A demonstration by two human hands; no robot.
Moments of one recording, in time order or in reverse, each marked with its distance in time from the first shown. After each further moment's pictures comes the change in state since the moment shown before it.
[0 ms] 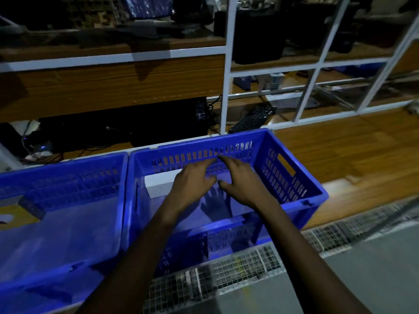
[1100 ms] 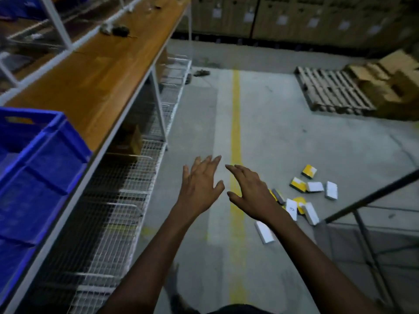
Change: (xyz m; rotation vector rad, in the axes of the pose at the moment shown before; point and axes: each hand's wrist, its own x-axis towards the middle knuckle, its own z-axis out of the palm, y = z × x) left_hand -0.375 0.261 0.152 -0.082 -0.628 1.057; right_hand -0.599 -0.055 0.038 -0.073 0.449 1.153
